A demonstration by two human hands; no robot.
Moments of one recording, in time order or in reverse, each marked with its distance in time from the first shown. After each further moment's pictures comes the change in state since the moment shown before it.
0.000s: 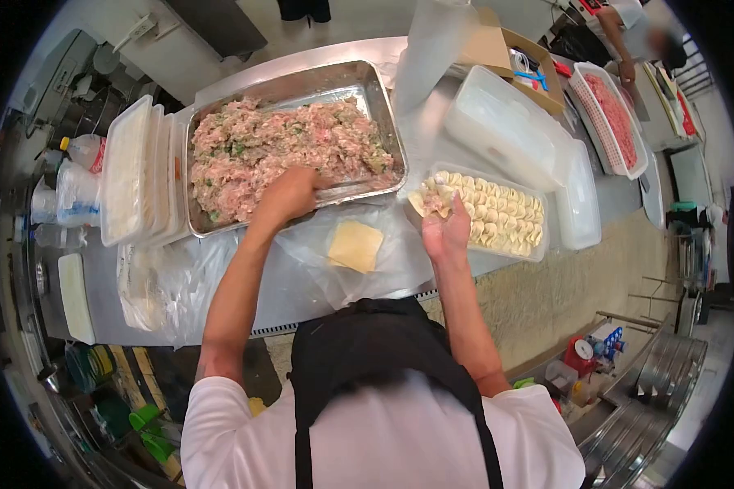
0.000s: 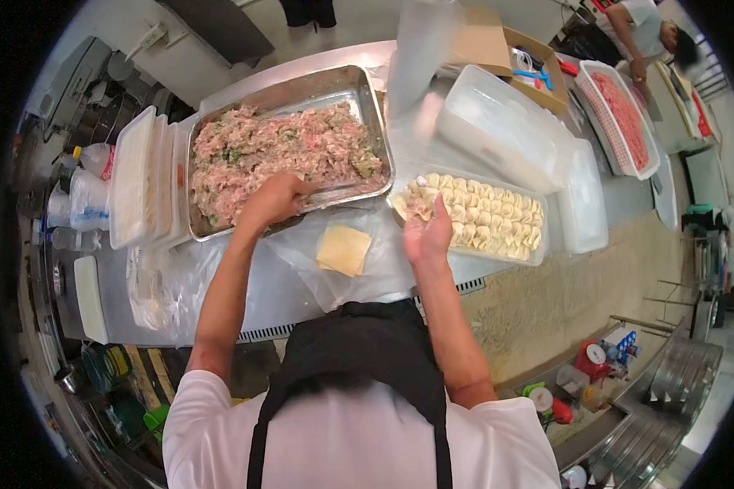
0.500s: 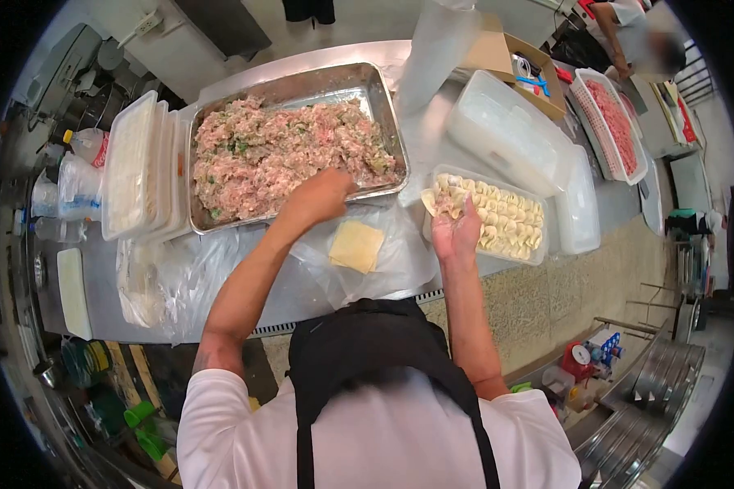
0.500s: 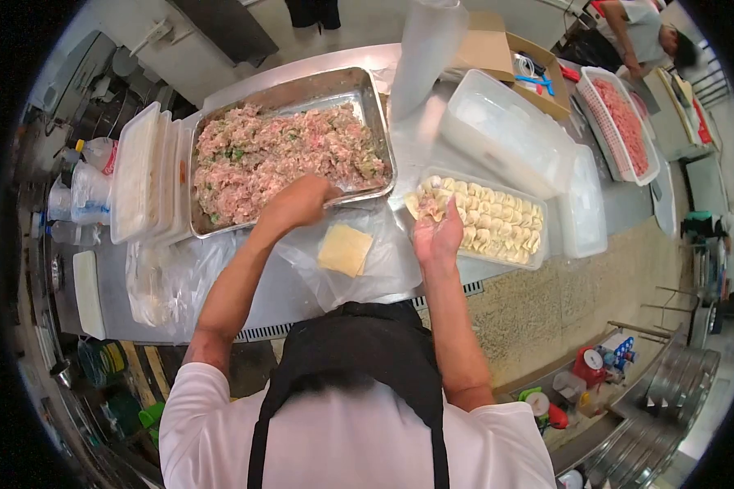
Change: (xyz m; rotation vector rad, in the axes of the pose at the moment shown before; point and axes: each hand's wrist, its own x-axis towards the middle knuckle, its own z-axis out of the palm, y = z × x) left_hand 0.018 0.028 0.018 0.125 -0.064 0.120; right_hand -0.001 -0.015 0.004 0.052 0.001 -0.061
